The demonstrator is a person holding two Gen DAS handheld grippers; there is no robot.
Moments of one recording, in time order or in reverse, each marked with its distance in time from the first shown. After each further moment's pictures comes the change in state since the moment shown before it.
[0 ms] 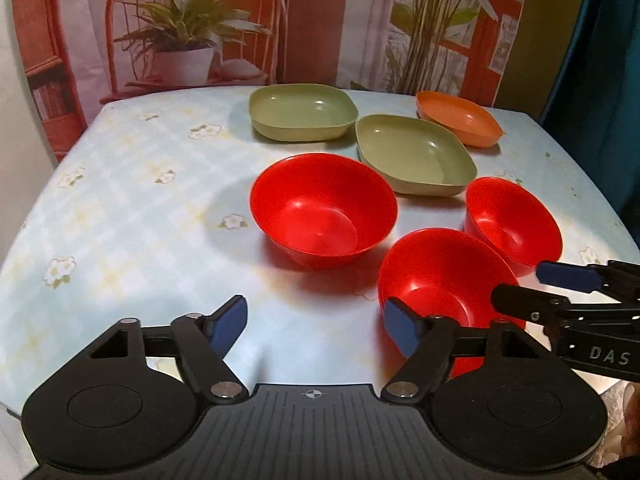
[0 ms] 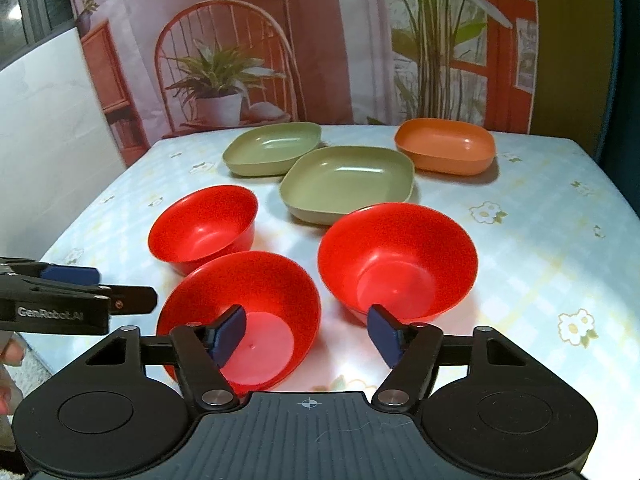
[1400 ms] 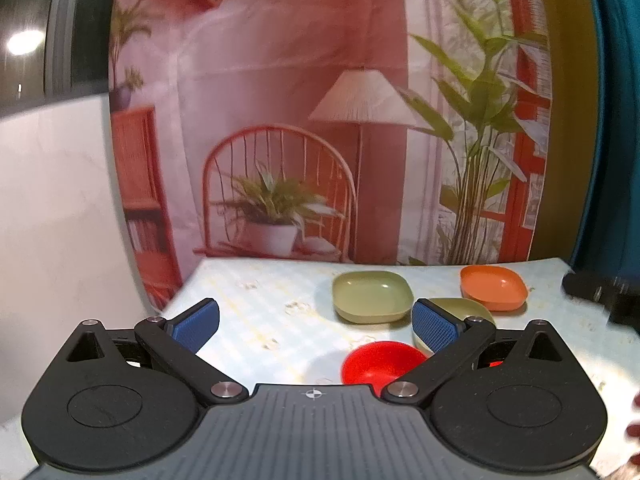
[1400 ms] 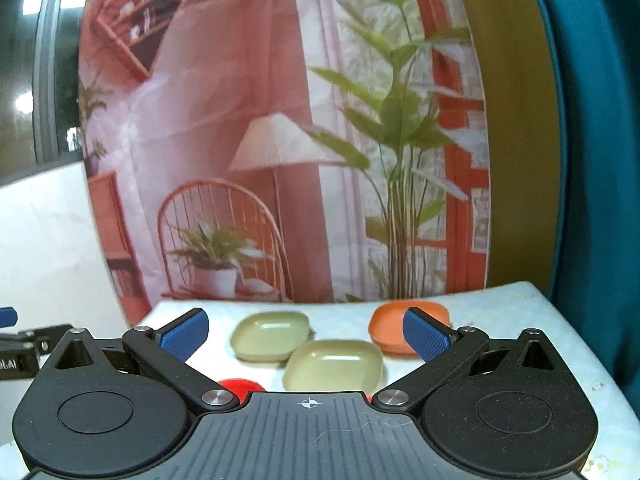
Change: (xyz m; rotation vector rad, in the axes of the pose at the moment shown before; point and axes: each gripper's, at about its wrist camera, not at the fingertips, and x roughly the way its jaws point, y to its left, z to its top) left arm -0.148 0.002 0.029 -0.033 -0.454 0.213; right arm -0.113 0.009 0.055 0.030 -0.444 -0.067
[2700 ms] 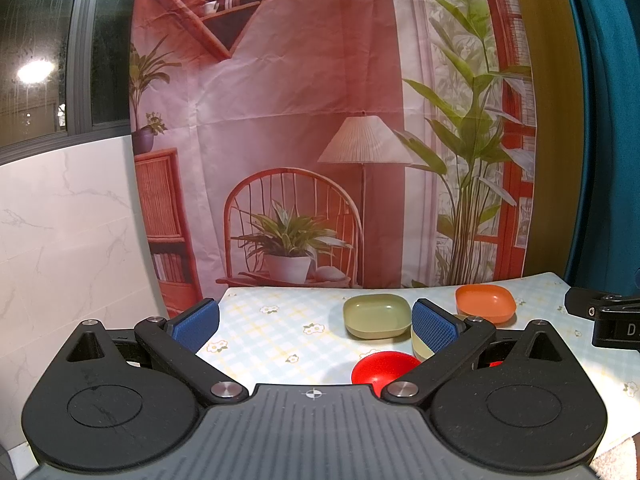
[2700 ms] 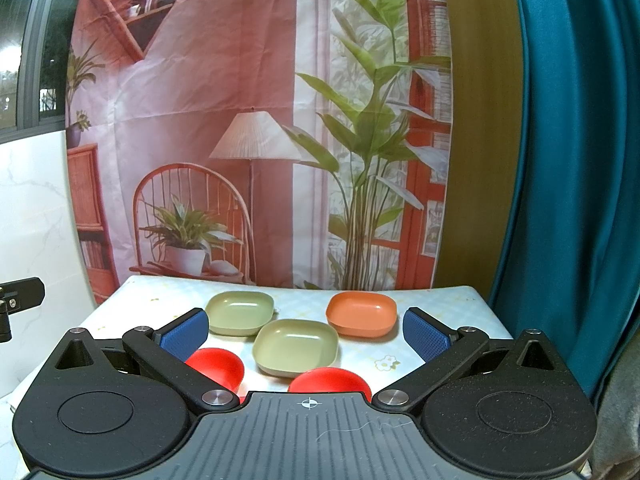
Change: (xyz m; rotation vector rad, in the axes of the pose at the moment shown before) left arm -0.095 -0.001 0.012 0.052 -0.095 0.042; right arm -0.087 0.039 0.009 -0.086 0.020 -0.153
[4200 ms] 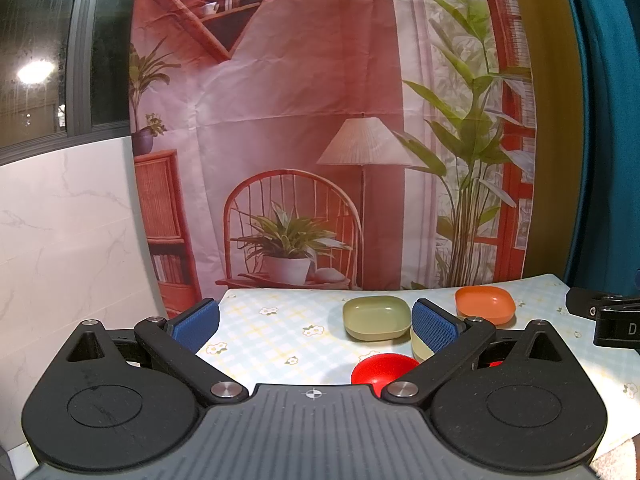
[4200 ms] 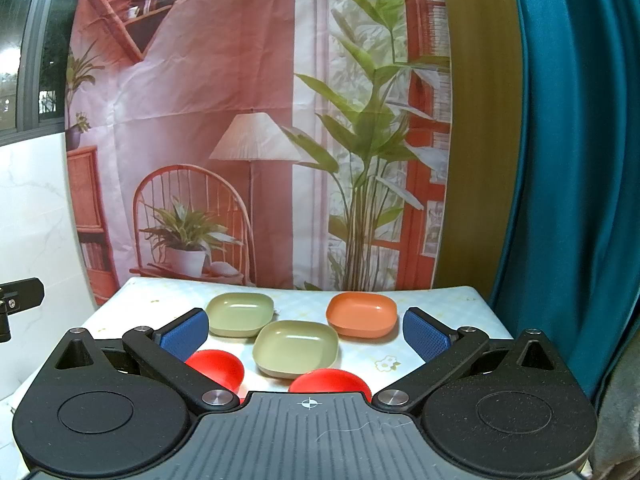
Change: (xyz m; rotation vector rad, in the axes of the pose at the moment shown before) left arm 0.000 0.000 0.000 0.002 -0.003 0.000; right arm 0.001 -0.001 -0.001 0.002 0.001 0.001
